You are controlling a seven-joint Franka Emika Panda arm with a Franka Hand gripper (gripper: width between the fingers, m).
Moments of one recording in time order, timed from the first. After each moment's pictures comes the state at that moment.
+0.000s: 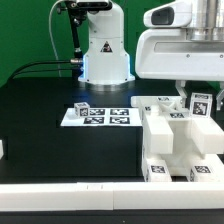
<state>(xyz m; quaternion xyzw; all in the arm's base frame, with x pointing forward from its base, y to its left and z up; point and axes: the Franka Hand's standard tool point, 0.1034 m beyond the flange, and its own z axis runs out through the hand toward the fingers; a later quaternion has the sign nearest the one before) 0.591 0.118 0.109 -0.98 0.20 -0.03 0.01</state>
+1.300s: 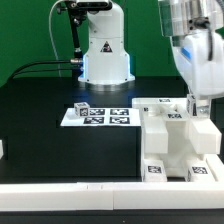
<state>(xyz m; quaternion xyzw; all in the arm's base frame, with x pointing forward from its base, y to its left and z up) 0.593 0.117 0.105 -0.63 0.77 0.04 0.08</state>
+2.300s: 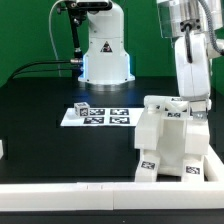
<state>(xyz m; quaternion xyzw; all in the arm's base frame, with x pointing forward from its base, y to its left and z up) 0.595 0.116 0.107 -0.60 0.80 0.04 0.10</state>
